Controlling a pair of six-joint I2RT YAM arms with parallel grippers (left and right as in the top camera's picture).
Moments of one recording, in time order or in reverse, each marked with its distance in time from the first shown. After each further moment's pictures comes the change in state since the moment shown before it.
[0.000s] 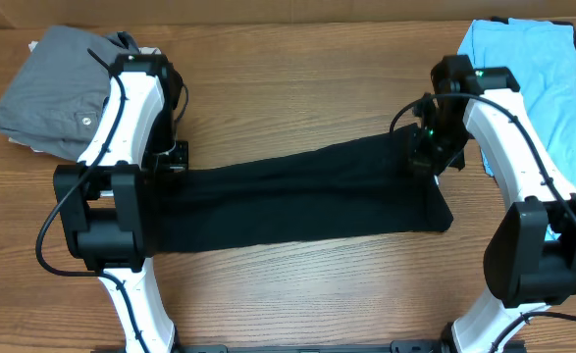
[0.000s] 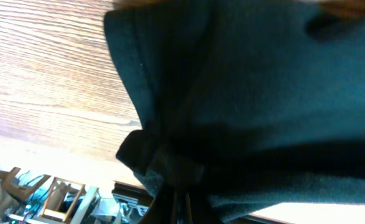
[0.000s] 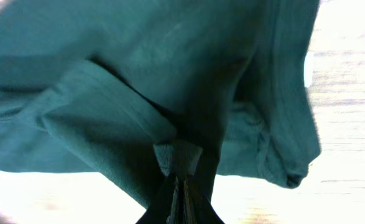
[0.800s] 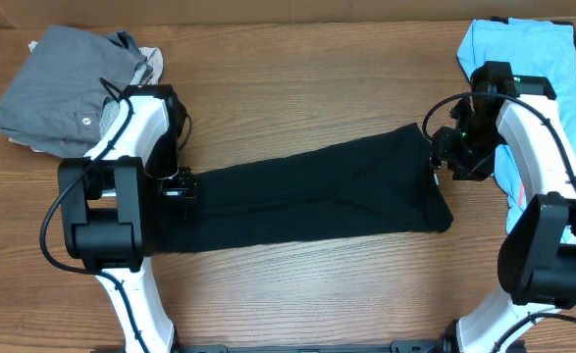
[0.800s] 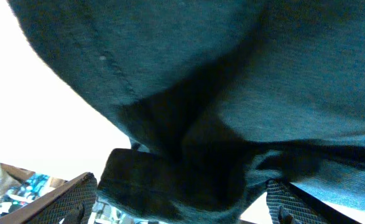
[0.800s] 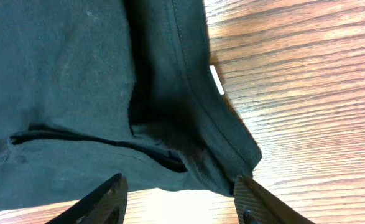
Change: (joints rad) left arm 0.021 0.000 -0.224 0.129 -0.009 -0.007; right arm -0.154 0.000 -0.037 0.052 0.045 -0.003
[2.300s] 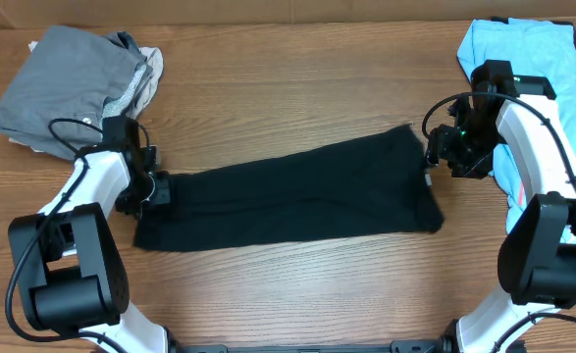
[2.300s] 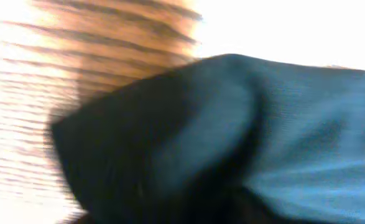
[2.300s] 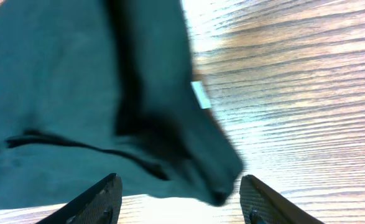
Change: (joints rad) left arm 0.177 -0.303 -0.485 0.747 0.186 0.211; right arm 0.000 0.000 0.000 0.024 -0.022 -0.020
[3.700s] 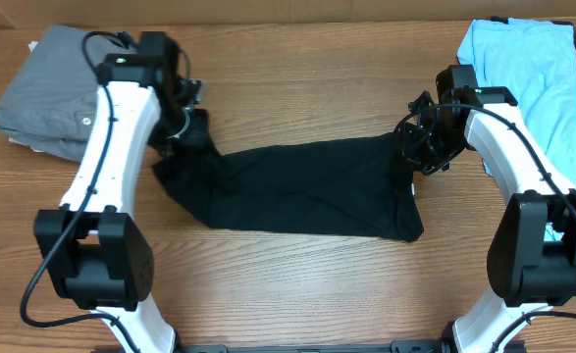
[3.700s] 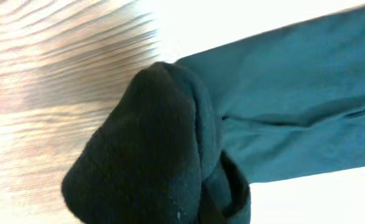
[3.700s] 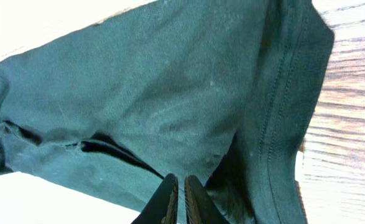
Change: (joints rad) left arm -0.265 0.081 0.670 -0.555 0.113 0.007; right arm 0.119 0.000 -0.101 0.220 -0.236 0.049
